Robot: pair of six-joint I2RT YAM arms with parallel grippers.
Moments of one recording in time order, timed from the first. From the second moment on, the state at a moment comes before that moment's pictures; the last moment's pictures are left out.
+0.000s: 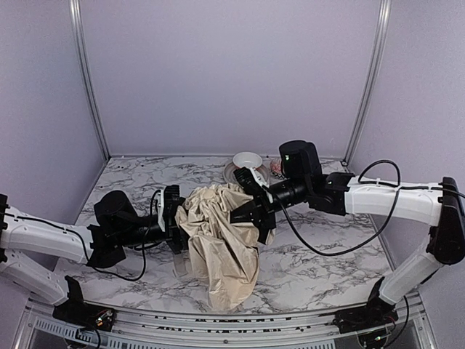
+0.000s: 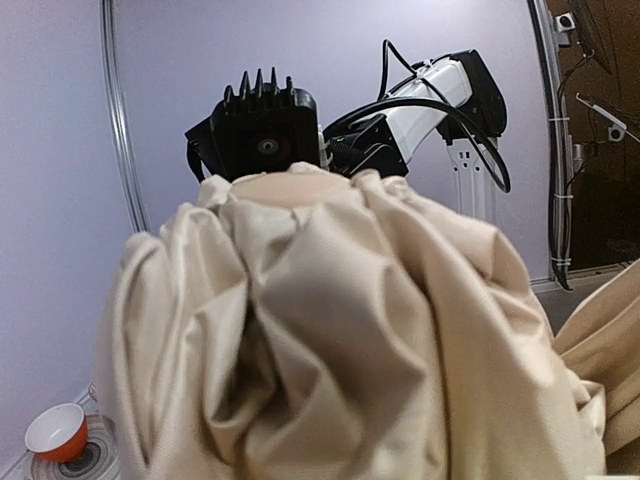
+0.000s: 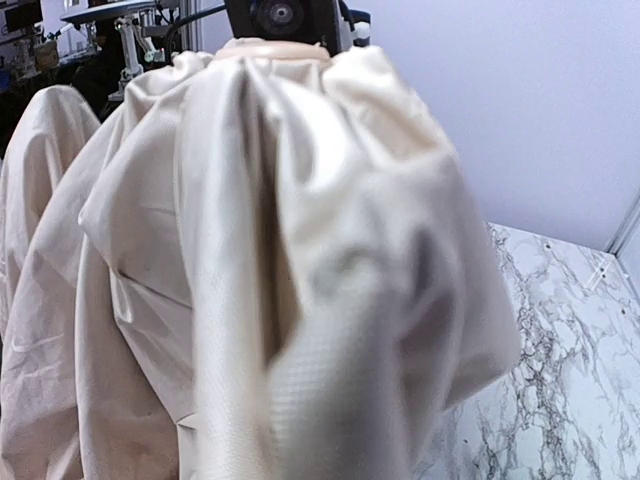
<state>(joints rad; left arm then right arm) -1.02 1.30 0.54 0.92 0.38 0.09 0.88 1.50 1.11 0.01 -0.94 -0.39</state>
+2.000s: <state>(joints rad) -0.86 1.72 0.57 1.02 0.56 0.10 0.60 1.26 1.23 -0.64 -1.19 -0.86</state>
